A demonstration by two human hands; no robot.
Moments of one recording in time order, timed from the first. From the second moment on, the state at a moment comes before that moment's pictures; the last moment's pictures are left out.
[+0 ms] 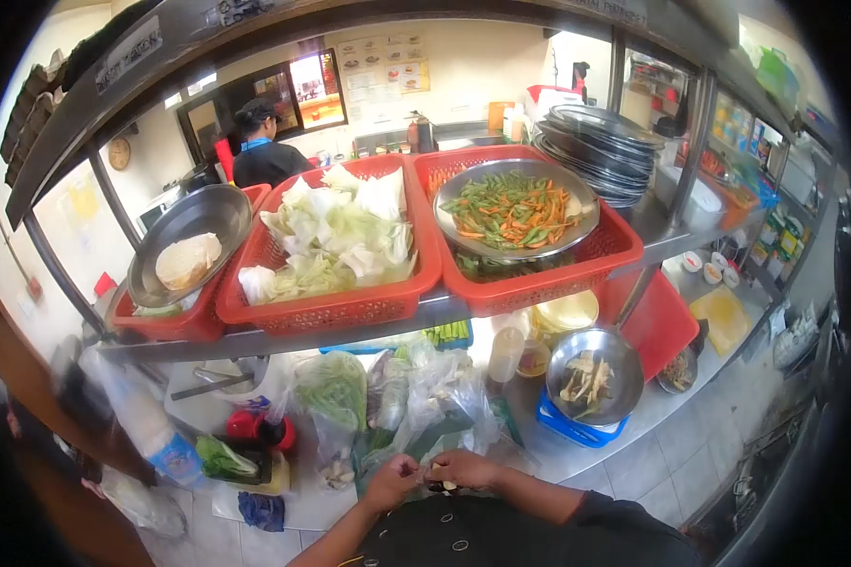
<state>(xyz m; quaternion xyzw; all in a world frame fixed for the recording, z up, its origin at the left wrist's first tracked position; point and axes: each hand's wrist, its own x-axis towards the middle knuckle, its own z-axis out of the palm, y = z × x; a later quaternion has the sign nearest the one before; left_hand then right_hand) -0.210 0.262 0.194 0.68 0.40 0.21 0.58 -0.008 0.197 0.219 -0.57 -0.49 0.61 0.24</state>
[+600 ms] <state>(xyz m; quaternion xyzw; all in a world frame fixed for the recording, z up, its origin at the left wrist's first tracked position) -0.213 0.279 0.201 0.31 0.33 0.34 0.83 -0.011 0.203 0.188 -0.65 -0.66 0.20 0.32</state>
